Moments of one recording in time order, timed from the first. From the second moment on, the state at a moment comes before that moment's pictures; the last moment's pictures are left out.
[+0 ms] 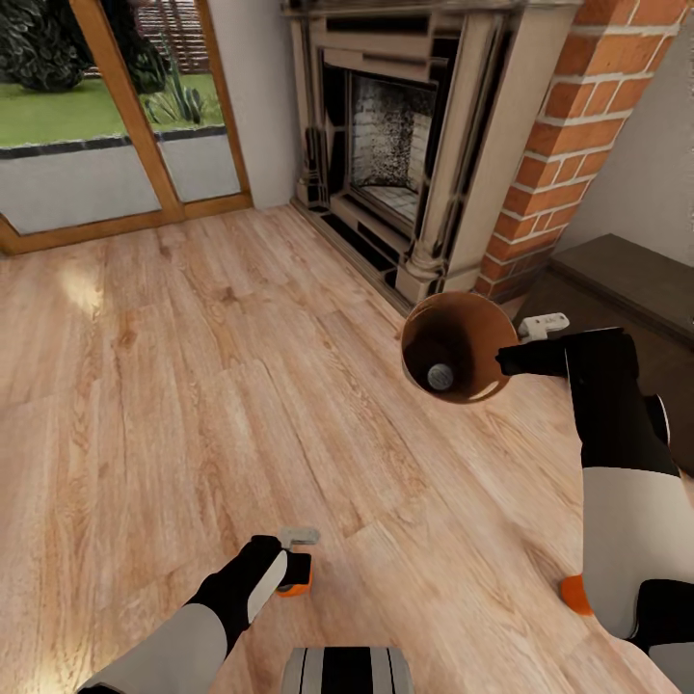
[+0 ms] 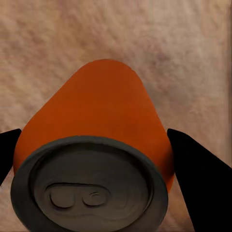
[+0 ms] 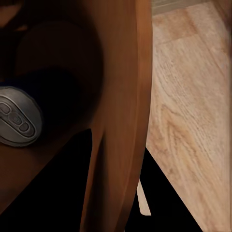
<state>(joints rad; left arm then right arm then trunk) -0.67 -0.14 -0.26 -0.48 0.28 0.58 0.16 -1.02 -0.15 -0.16 -1.32 0.56 1.04 0.72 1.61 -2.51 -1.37</state>
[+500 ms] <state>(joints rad) -0.67 -0.13 -0.26 -0.60 0.29 0.73 0.14 -1.02 -0.12 -0.15 -1.29 0.56 1.05 0.72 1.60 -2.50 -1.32</state>
